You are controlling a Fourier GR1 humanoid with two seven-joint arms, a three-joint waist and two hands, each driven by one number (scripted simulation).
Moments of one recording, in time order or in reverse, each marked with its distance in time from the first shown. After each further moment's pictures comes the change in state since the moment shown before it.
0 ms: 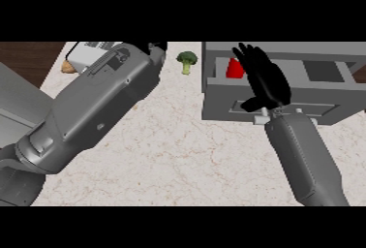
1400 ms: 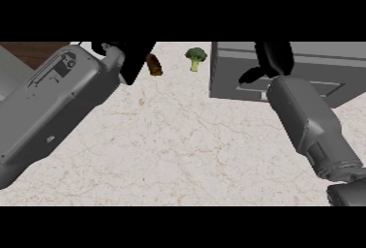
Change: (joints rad) left arm 0.124 0.196 0.029 -0.310 -0.087 -0.004 0.168; right arm -0.445 -0.078 -0.189 0.756 0.099 -0.482 -0.027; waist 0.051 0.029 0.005
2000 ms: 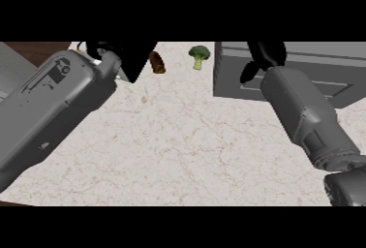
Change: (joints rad) left arm 0.032 0.019 0.002 -0.074 -0.021 0.013 0.033; right arm -0.112 0.010 -0.053 0.118 -0.041 0.093 -0.060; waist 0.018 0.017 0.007
